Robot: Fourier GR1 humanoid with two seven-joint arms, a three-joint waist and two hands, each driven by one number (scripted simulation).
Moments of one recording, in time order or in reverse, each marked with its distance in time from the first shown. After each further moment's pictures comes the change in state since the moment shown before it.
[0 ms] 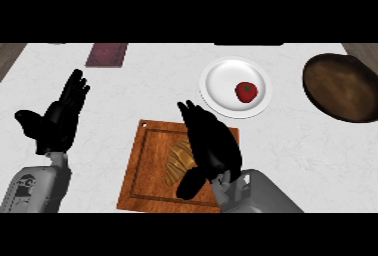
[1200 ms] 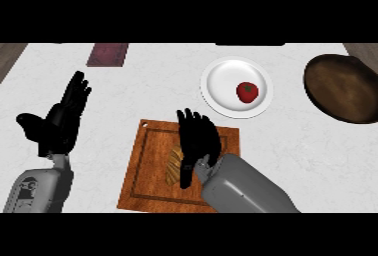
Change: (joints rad) left arm 0.013 -0.029 0.013 -0.016 -0.022 -0.014 -0.001; right arm -0.128 0.001 0.090 0.340 -0.044 0.006 0.012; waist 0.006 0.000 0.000
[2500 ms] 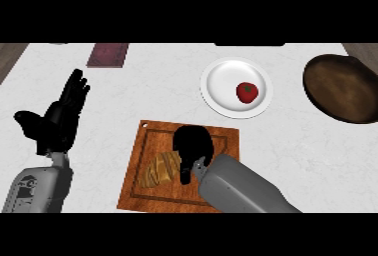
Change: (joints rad) left arm -0.013 -0.011 0.024 -0.005 -0.019 -0.015 0.012; right arm -0.044 0.001 0.114 0.221 -0.062 -0.074 -0.172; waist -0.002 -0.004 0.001
